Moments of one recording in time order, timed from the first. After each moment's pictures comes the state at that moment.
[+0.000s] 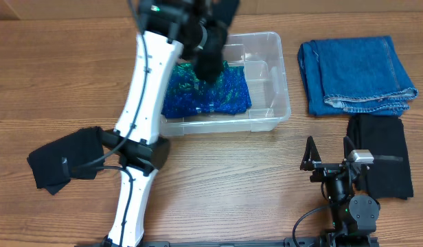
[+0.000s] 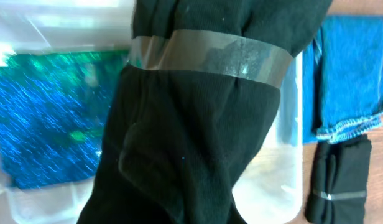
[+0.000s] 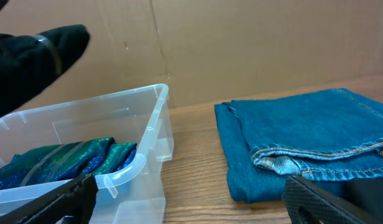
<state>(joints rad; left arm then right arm) -0.41 2.42 2.94 -1.63 0.22 -0.50 -0.01 0.01 0.02 -0.03 -0.06 0.20</state>
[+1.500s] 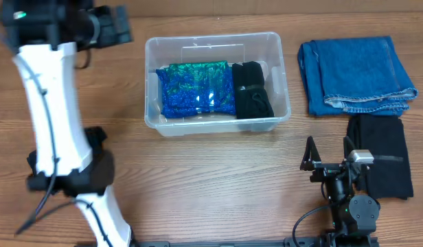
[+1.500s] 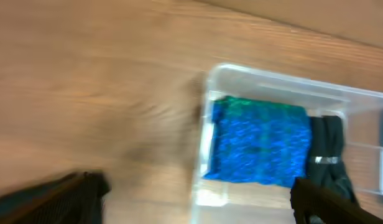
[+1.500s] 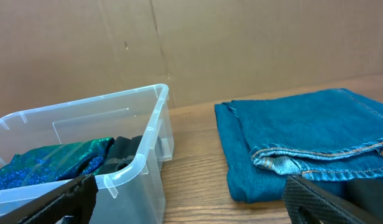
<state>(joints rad) 0.03 2.08 2.75 -1.68 0.06 -0.23 -0.01 0.01 0.02 -0.03 -0.06 0.20</state>
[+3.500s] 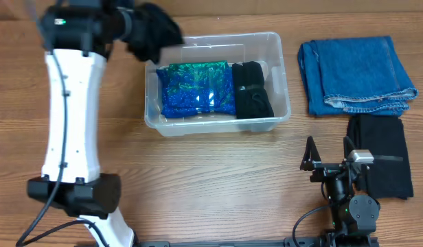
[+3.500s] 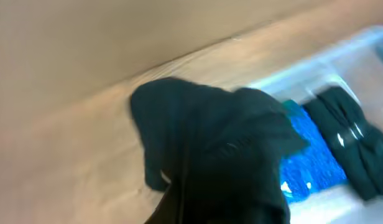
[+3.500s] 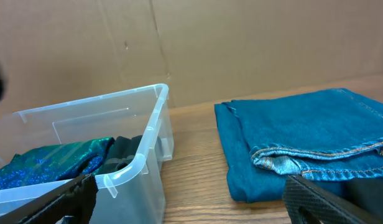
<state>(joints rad) -0.13 1.91 2.30 -1.20 0.09 0.27 -0.01 0.01 0.02 -0.03 -0.06 0.20</state>
